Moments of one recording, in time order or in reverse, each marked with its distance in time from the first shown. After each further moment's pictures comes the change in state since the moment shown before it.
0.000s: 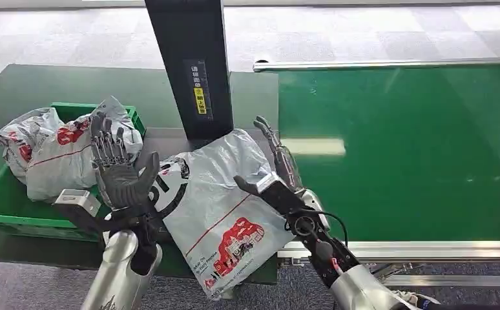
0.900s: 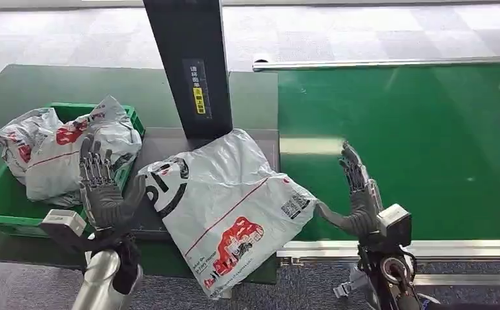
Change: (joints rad) left arm 0.111 0.065 0.069 -0.040 -0.014 -0.060 0.000; right arm 0.417 -0.170 -0.479 -0.503 -0.114 0.446 0.074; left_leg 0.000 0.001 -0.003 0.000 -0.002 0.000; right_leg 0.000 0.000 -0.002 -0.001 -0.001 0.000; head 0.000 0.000
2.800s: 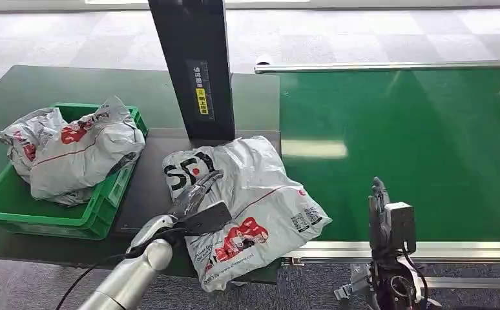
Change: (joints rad) left arm -0.266 0.050 -0.282 0.531 -0.876 -0.262 0.580; right arm 0.047 0.059 -0.173 0.164 0.027 -0.181 0.245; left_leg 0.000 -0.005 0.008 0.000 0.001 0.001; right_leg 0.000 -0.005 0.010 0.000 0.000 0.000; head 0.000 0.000
